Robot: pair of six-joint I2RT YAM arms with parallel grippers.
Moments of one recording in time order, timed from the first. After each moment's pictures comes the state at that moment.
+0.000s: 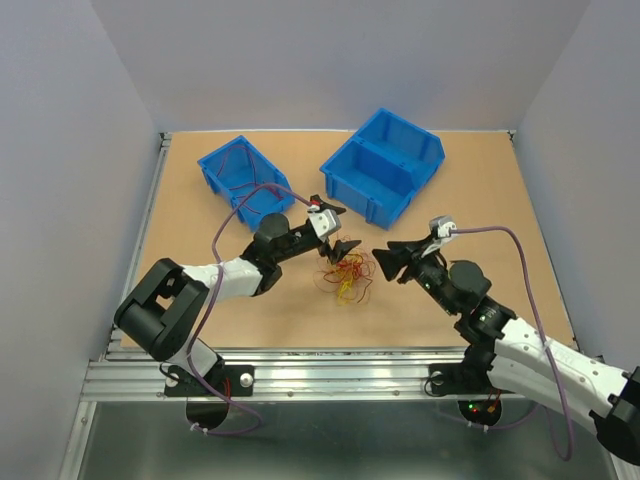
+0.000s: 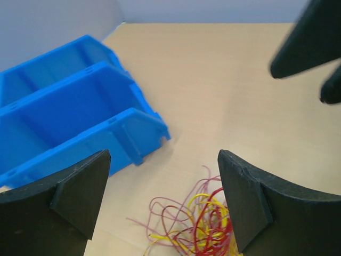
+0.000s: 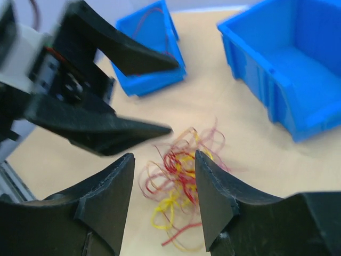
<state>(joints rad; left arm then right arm) -0.66 1.52 0.63 0.92 0.53 0.19 0.79 0.73 0.38 0.39 0.17 0.37</state>
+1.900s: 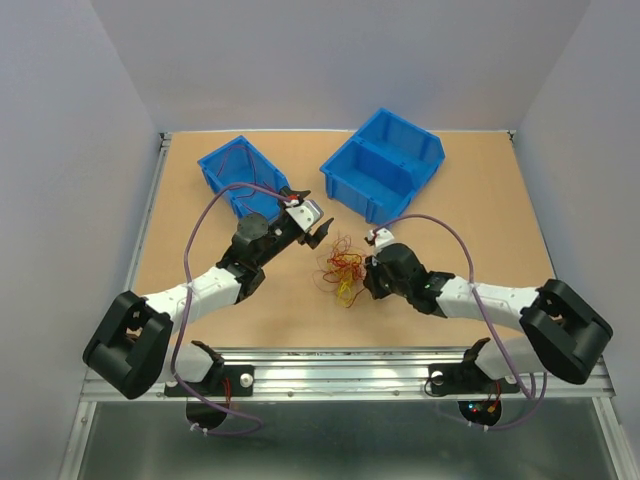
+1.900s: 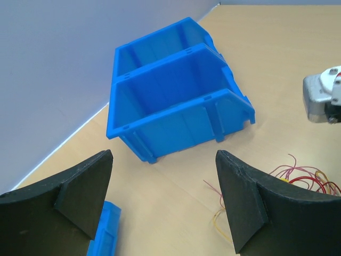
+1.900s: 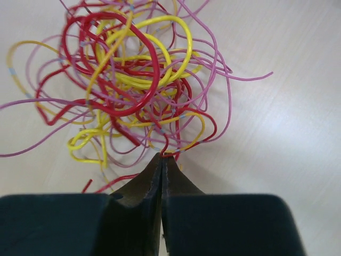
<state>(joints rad) -0.61 1.28 0.58 0.74 0.22 0.33 0.80 1.36 0.53 0.12 0.10 0.32</state>
